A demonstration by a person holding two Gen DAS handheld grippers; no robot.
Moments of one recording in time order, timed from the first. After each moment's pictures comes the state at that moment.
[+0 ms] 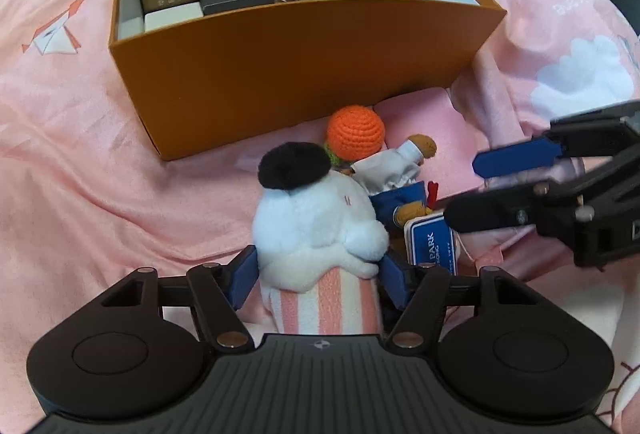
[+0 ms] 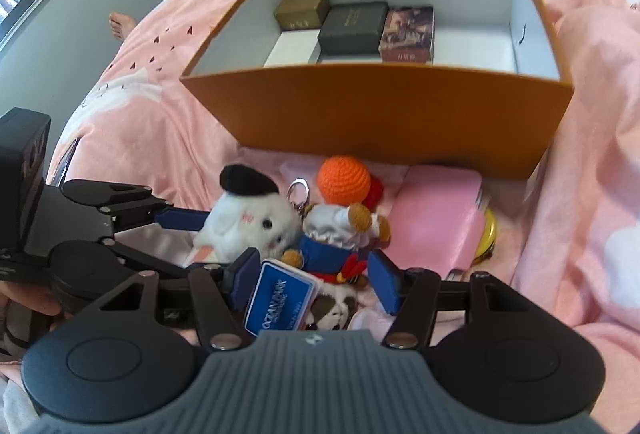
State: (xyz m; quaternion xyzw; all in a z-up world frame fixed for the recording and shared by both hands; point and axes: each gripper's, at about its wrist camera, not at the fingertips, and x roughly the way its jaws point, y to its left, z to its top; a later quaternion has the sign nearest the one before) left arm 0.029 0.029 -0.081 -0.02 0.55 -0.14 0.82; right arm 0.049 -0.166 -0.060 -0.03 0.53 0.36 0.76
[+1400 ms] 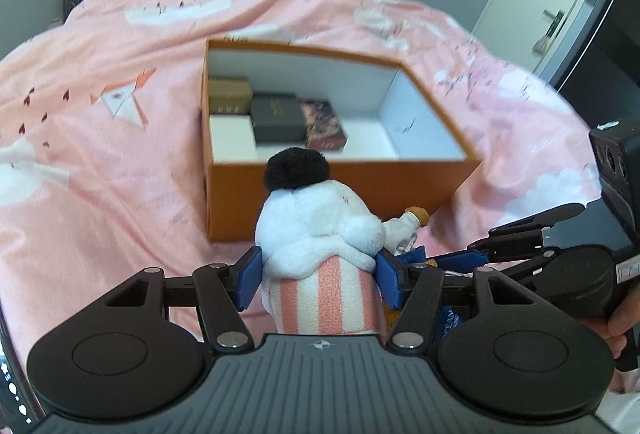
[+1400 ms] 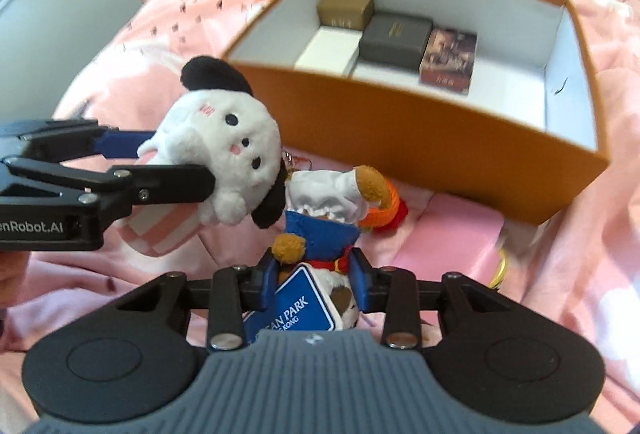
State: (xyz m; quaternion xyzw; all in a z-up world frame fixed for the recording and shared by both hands) left arm 0.001 0.065 -0.003 -0.11 0.42 -0.10 0.90; right arm 0.037 -0.140 -0.044 -0.11 0.51 0.39 0.76
